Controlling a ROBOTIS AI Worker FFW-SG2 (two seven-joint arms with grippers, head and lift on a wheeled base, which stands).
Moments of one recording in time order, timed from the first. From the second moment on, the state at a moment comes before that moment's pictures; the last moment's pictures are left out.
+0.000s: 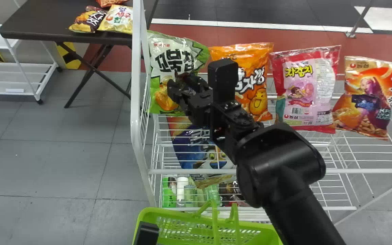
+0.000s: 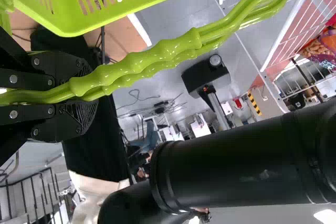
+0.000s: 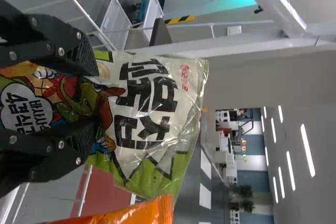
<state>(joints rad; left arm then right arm) 0.61 0.24 -0.22 -2.32 0.52 1.22 -0.79 -0.13 0.00 0.39 -1.63 -0.10 0.37 0.14</state>
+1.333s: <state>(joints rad) 0.61 0.21 -0.24 -2.31 0.49 1.22 -0.79 0.59 -0.16 -0.19 -2.53 -0.21 0.63 0.39</state>
